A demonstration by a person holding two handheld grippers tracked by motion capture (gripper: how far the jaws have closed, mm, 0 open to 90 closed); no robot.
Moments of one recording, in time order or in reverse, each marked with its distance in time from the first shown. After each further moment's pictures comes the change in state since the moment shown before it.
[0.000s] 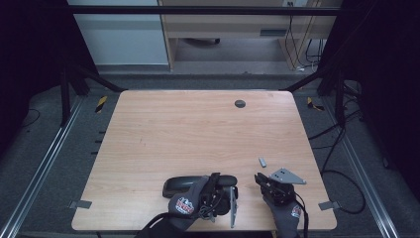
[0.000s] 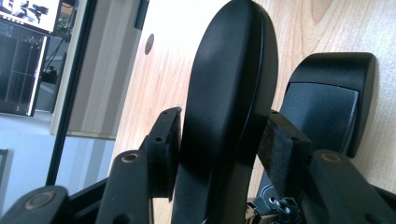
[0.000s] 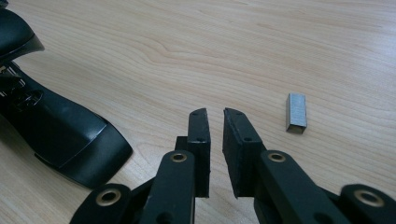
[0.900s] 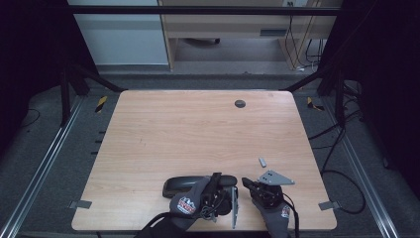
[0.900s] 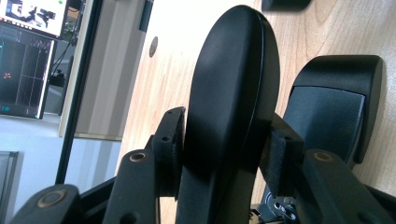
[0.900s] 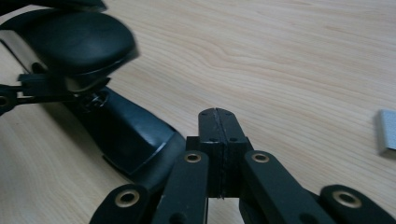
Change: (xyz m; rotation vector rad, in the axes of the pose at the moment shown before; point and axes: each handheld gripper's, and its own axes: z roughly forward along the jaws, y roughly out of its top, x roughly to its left) left arm -0.002 0.003 0.002 0.000 0.014 0.016; right arm 0.027 0.003 0.013 0.003 0.149 -0.021
